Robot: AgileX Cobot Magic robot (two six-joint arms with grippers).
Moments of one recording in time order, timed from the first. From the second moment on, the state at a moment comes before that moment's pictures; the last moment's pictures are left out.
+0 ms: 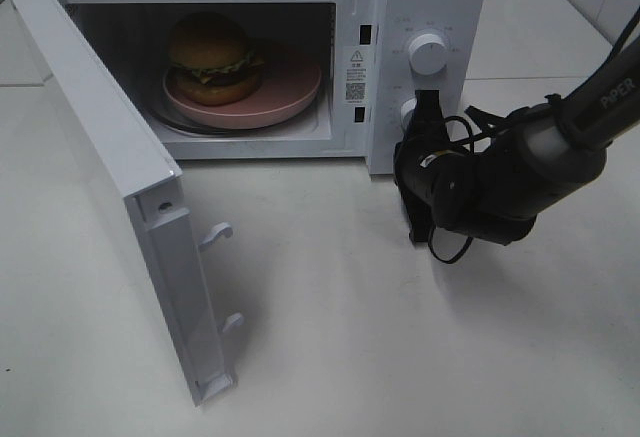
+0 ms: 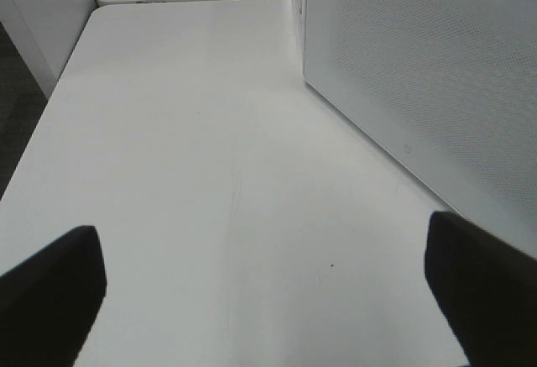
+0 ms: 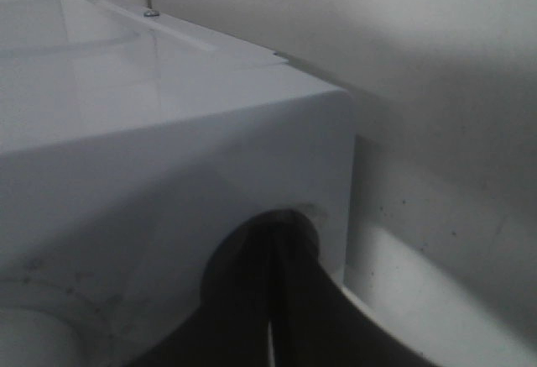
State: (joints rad) left arm 0.07 0.00 -0.50 -0.08 1.05 0.11; right arm 0.51 2.14 -0.92 0.63 -0.77 1.30
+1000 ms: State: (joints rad) left arm 0.07 0.00 -0.50 -0.08 1.05 0.11; right arm 0.50 1.77 -0.75 0.44 -0.33 0.94
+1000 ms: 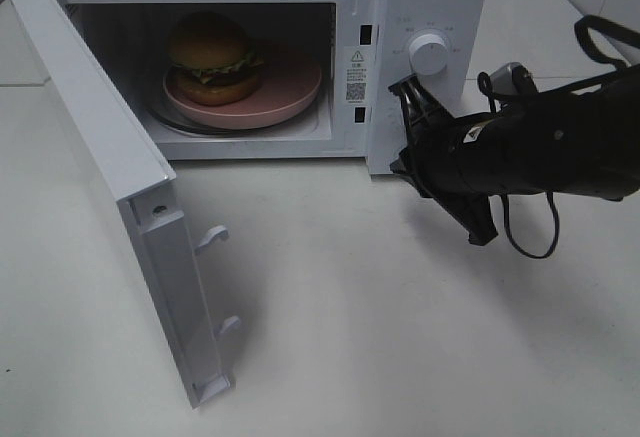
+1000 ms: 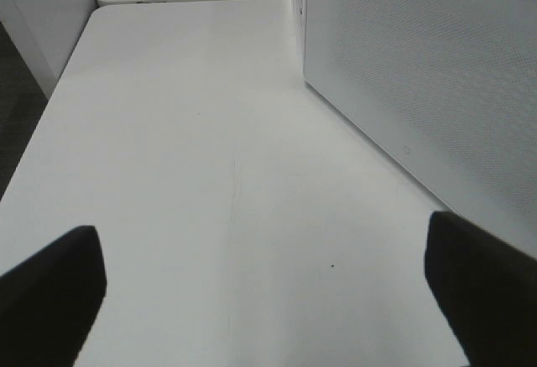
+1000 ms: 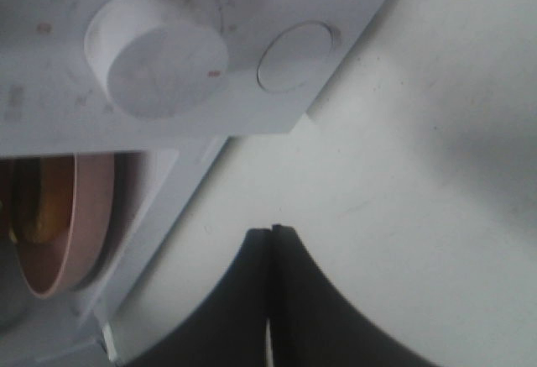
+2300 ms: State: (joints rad) left arm 0.07 0.00 -0.50 -0.08 1.05 0.11; right arm 0.50 1.48 -0.79 0.22 0.54 -0.38
